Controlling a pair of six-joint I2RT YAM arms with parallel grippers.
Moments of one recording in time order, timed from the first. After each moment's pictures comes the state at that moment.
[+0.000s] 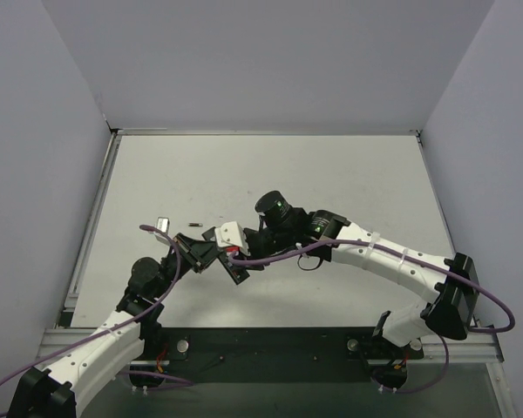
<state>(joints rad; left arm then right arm) -0.48 0.62 0.07 0.61 0.27 -1.38 1.03 1.43 1.24 -0.47 -0.55 -0.63</state>
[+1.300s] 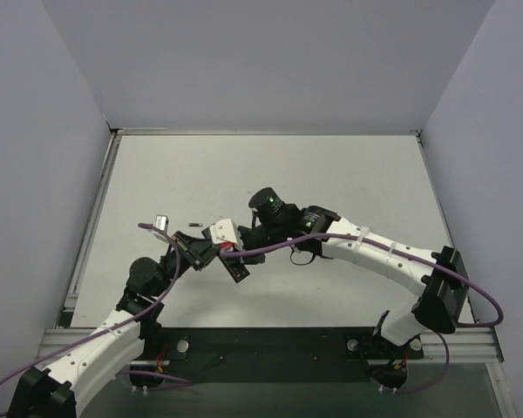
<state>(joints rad) -0.48 0.63 0.08 0.65 0.29 -1.39 1.02 1.52 1.29 -0.49 -0.60 -0.65</state>
